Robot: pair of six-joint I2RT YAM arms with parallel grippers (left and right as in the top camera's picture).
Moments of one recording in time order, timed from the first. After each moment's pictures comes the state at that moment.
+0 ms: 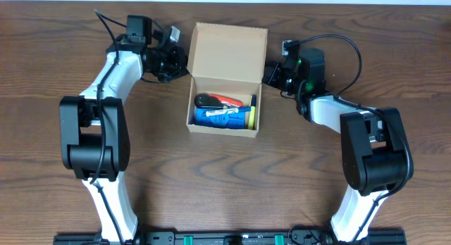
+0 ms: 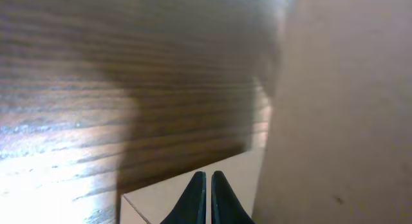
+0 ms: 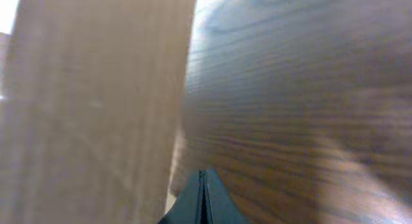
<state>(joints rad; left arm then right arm) -0.07 2.12 1.56 -0.55 0.80 -0.36 0.17 2.00 1.01 0.50 -0.64 0.73</state>
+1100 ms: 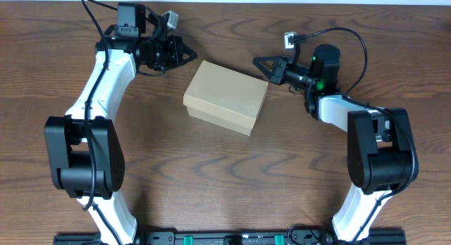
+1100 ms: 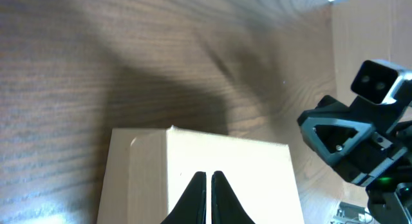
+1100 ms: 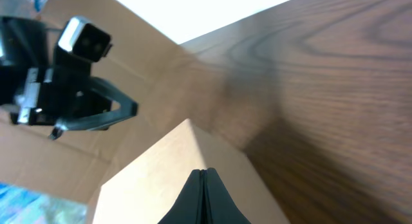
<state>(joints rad) -0.07 1.97 1.57 -0.61 0.79 -0.29 0.11 2.00 1.01 0.69 -0.96 0.66</state>
